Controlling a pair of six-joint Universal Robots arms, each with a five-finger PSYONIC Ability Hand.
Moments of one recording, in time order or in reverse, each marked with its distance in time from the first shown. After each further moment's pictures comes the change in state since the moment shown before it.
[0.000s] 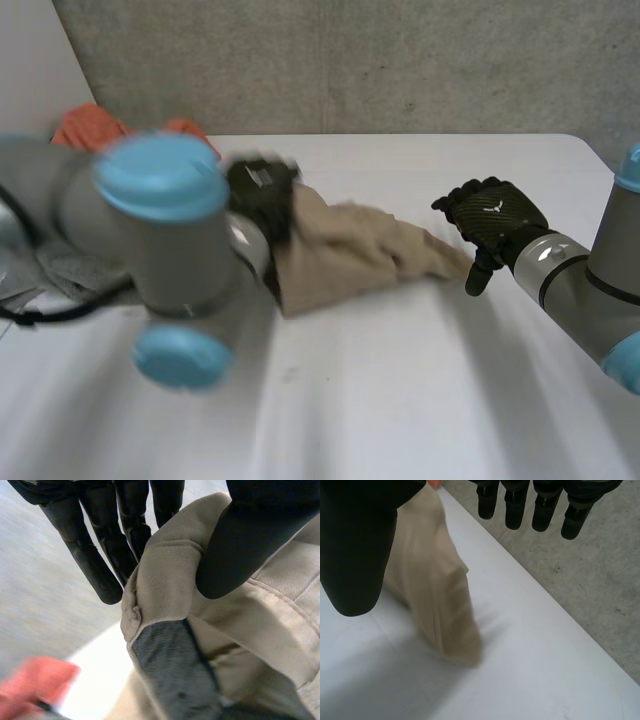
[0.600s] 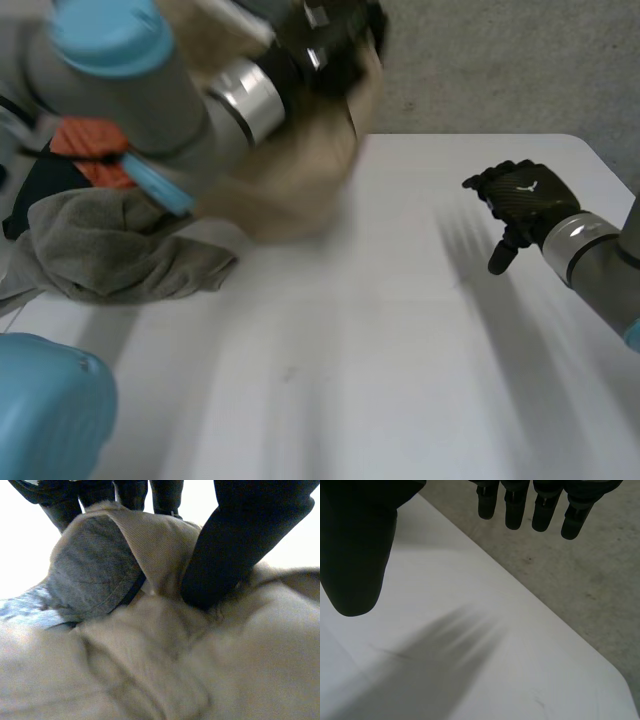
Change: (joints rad) left arm 0.133 -0.454 1.015 -0.167 0.759 -0.202; right arm -0.097 0.019 -0.052 -0.007 -0.020 0.059; left_hand -0.183 -0.212 -0.207 -0.228 -0.177; right_hand 0.000 0.000 0.000 0.000 0.000
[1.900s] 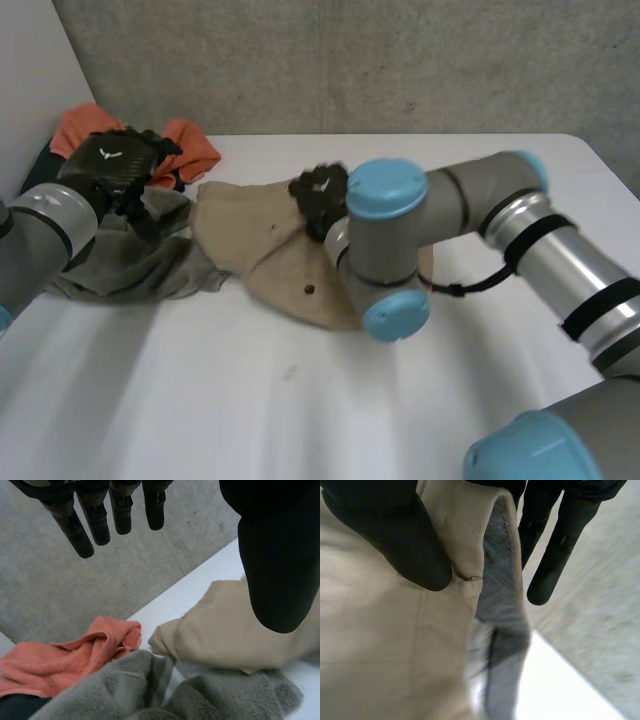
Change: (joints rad) left arm 0.366 0.728 -1.323 0.104 -0.294 0.306; right arm 0.512 0.770 -1.122 0.154 0.251 0.091; left_hand -0.742 -0.762 -0.760 -0.762 -0.743; right_hand 0.889 0.965 0.957 0.994 0.936
